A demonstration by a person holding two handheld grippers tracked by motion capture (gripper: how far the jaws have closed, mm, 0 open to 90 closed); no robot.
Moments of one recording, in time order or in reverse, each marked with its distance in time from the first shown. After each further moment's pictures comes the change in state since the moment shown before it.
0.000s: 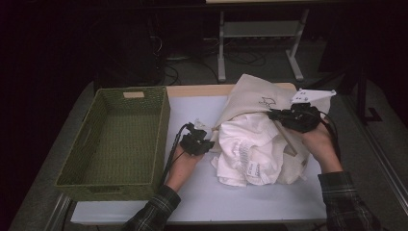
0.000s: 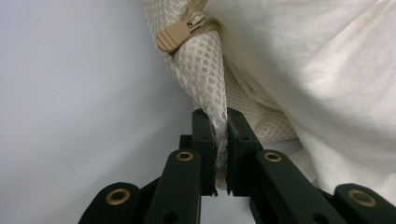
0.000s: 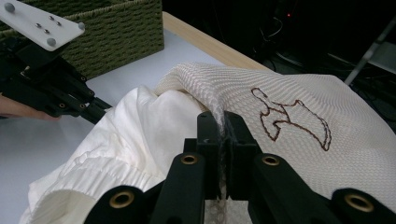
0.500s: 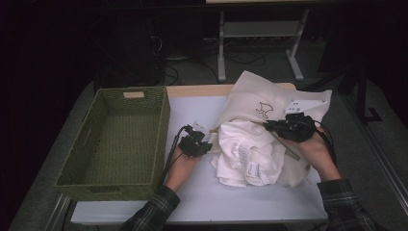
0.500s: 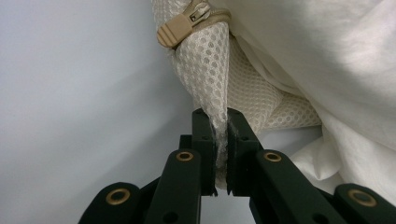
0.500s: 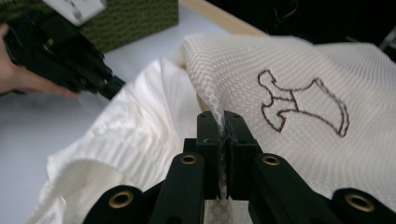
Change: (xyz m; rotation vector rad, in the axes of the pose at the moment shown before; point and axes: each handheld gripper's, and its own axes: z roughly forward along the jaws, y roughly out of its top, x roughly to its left) left arm 0.007 -0.008 0.004 0.015 0.001 -0.025; right arm 0.015 -0.020 0.009 0.083 0.031 -0.002
